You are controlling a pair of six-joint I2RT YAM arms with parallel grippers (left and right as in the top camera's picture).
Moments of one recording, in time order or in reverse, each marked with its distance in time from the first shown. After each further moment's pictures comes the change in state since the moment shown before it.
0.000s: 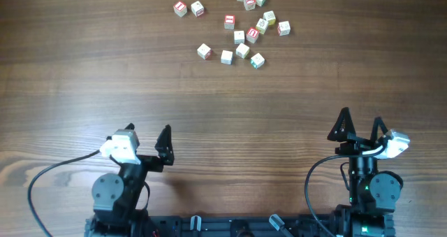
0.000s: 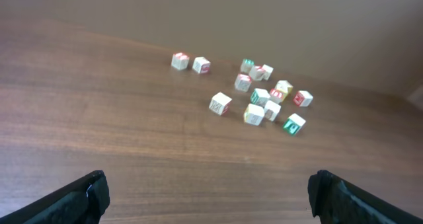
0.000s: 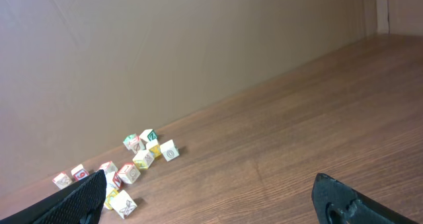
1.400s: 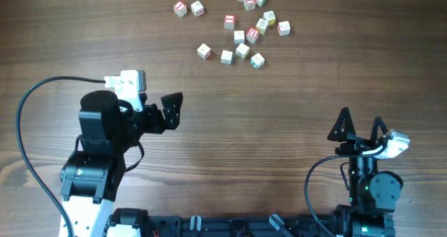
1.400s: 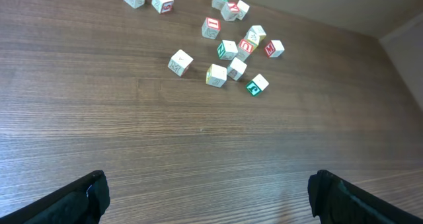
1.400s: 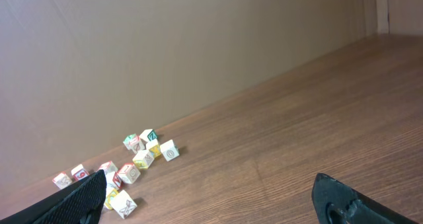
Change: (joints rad) left arm 0.000 0.838 0.621 -0.197 0.199 0.000; right arm 0.000 0.000 0.000 0.000 0.000 0.000
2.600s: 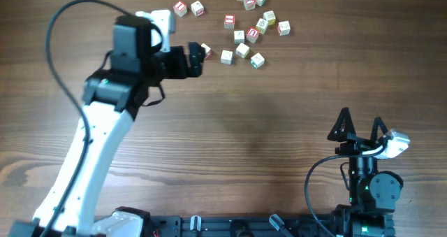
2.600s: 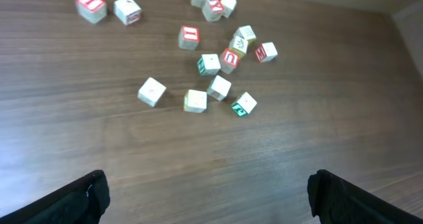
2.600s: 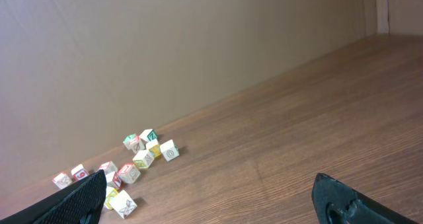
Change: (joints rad) left arm -0.156 0.555 0.499 -0.079 -0.074 -0.004; right arm 0.000 0.000 0.000 0.000 0.000 0.000
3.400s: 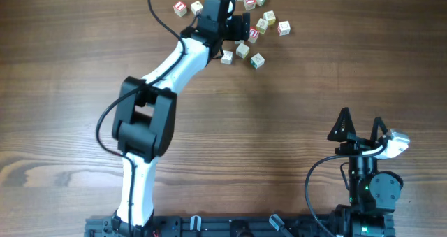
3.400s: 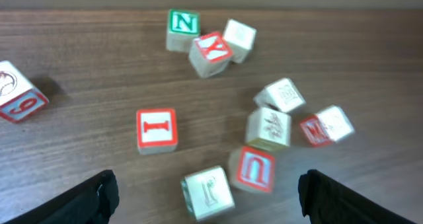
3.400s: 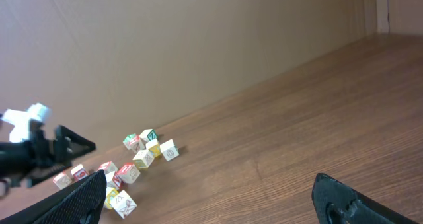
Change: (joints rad) left arm -0.163 0.854 0.441 0.479 -0.190 0.000; right arm 0.000 0.001 0.000 0.000 0.000 0.000
